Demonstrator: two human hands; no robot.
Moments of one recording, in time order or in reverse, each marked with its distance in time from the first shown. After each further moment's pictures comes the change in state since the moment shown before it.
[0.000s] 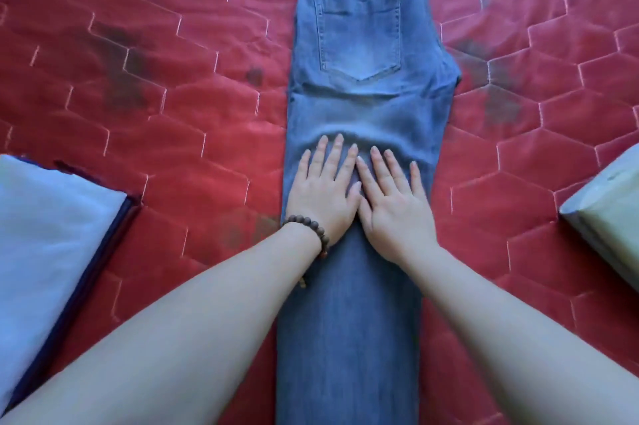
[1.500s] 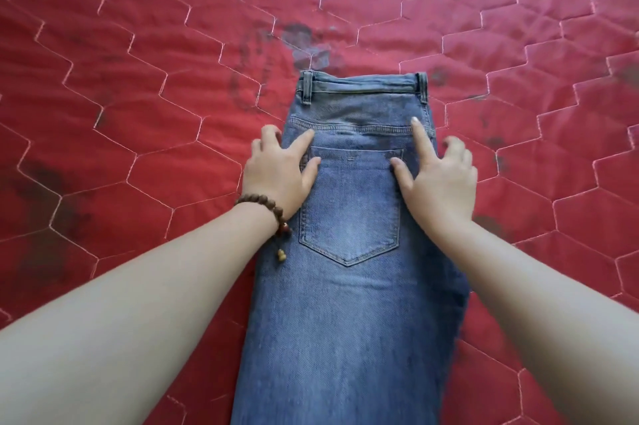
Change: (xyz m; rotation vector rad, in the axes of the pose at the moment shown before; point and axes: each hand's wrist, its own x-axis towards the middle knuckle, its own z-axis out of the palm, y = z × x) left_hand 0.275 -0.102 -0.076 -0.237 0.247 -0.273; right_hand 0.304 0.117 -0.067 0.063 0.221 0.307
